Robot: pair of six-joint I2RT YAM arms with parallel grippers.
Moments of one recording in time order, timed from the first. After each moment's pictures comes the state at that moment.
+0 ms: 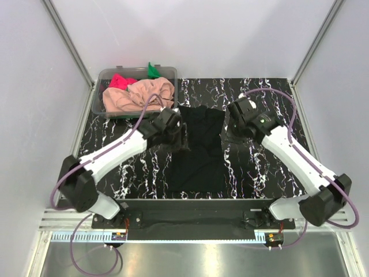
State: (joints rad) left arm -0.74 1.45 1.19 -0.71 0.05 -0.76; right arm 0.60 1.33 1.34 -1.00 0.17 0.78
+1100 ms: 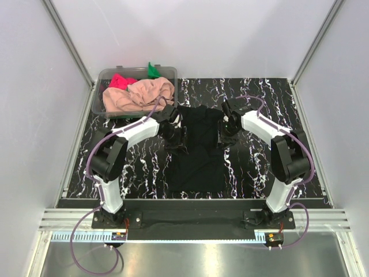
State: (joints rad) left arm -0.54 1.87 1.29 -0.65 0.34 -0.56; right arm 0.39 1.80 1.30 -0.77 -0.15 0.44
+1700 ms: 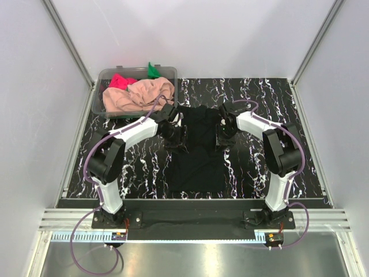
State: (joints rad) left arm -0.54 1.84 1.28 -0.63 0.35 -0.53; right arm 0.39 1.91 1.30 -0.71 -0.16 0.43
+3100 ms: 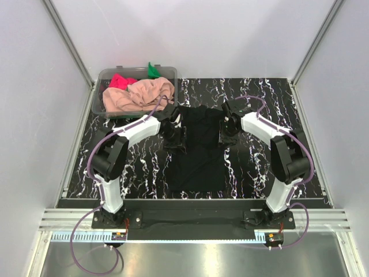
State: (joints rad) left arm -0.55 1.88 1.33 -0.71 0.29 -0.52; right arm 0.39 1.82 1.27 -0.70 -0.06 0.47
